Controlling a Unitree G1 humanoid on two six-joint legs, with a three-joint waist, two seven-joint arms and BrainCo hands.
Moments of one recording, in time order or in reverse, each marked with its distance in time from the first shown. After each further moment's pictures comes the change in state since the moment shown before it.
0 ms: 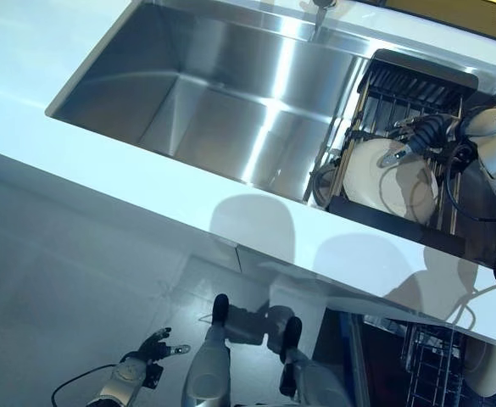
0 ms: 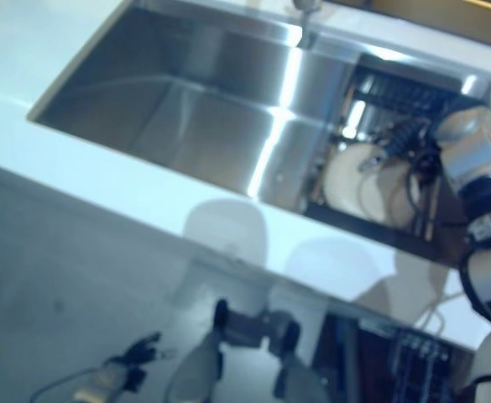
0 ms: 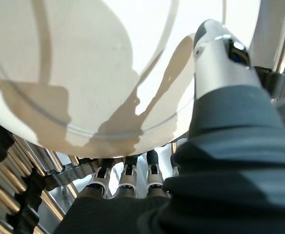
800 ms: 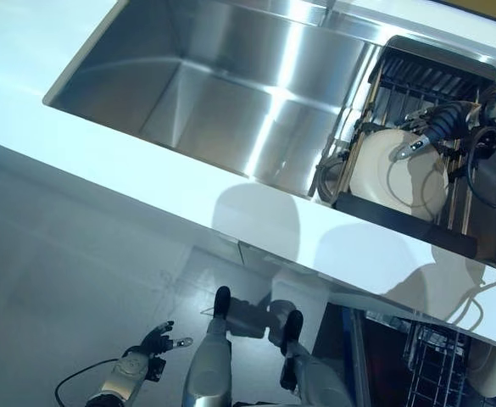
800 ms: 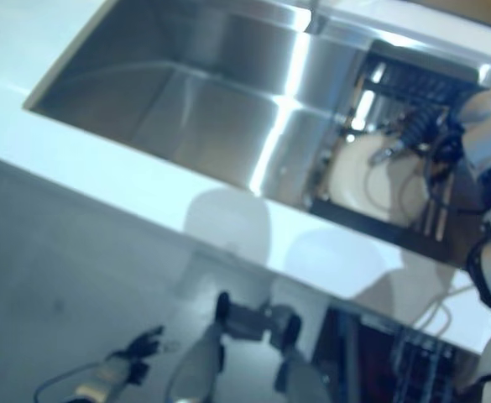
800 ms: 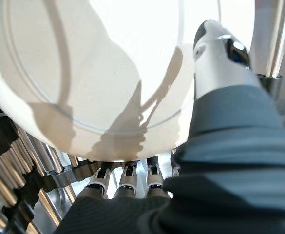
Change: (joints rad) left arm -0.010 0.005 0.000 -0.023 -0.037 0.002 0.001; right arm -0.050 -0.037 -0.037 0.040 -0.103 0.023 0.196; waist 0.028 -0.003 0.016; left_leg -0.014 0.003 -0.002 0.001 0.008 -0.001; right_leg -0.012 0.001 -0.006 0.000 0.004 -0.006
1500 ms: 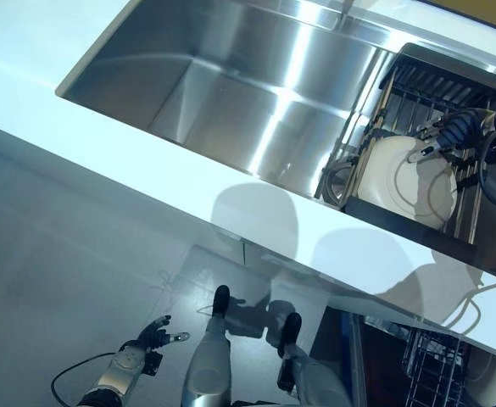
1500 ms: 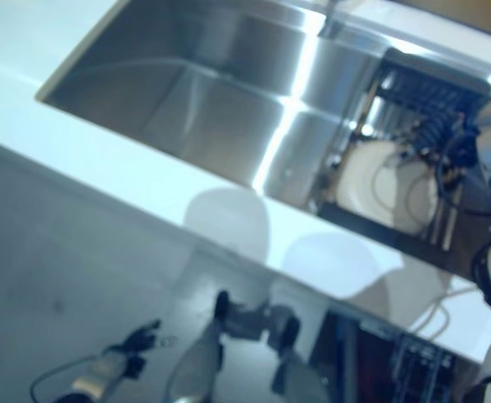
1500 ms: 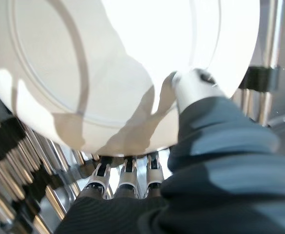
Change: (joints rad) left arm -0.023 0.022 0.001 -0.003 0.001 0.002 -0.003; right arm 0.014 -0.033 -0.055 0.050 0.000 0.001 0.040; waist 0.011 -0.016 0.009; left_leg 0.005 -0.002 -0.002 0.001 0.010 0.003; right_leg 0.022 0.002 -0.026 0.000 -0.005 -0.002
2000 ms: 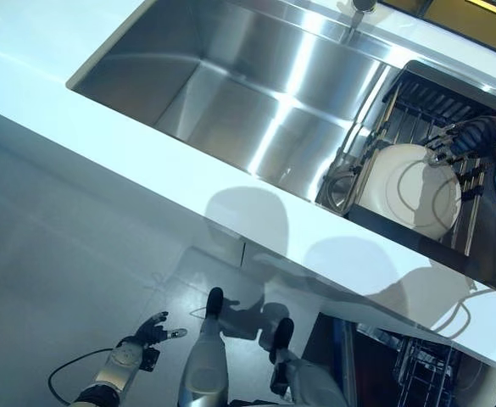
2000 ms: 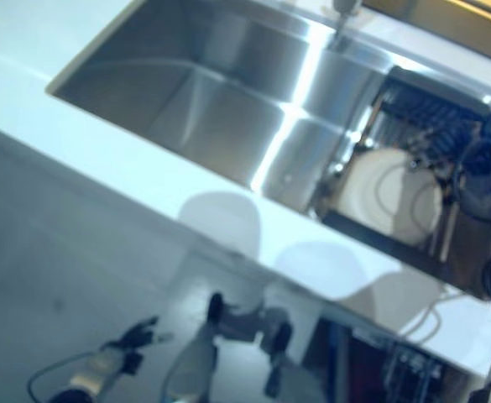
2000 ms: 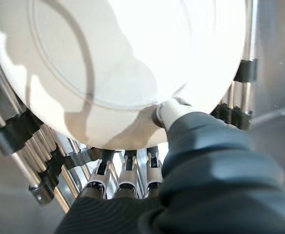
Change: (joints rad) left arm -0.012 0.017 0.009 0.004 0.010 0.010 0.000; right arm 0.056 -0.046 -0.022 0.001 0.038 0.000 0.023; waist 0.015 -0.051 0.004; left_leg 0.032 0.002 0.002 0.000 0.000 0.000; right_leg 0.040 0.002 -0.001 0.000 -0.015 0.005
